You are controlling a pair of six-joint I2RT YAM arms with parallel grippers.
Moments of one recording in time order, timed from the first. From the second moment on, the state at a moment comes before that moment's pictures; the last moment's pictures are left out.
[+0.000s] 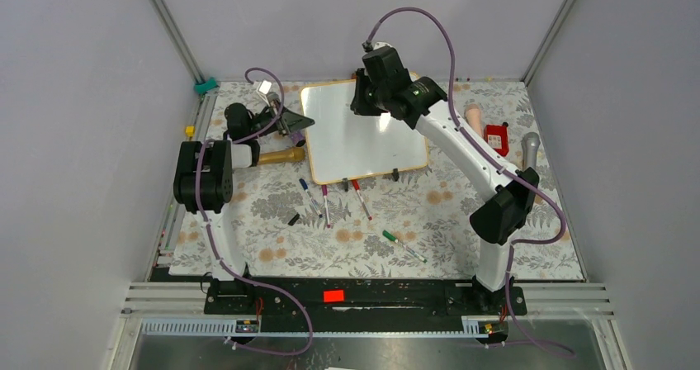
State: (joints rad) left arm 0.03 2.06 1.09 1.07 1.14 -1.00; right arm 0.67 1.89 2.07 -0.81 0.12 0.50
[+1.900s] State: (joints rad) left arm 0.03 2.10 1.37 0.95 1.20 -1.08; right arm 0.69 1.91 2.13 -0.72 0.06 0.41
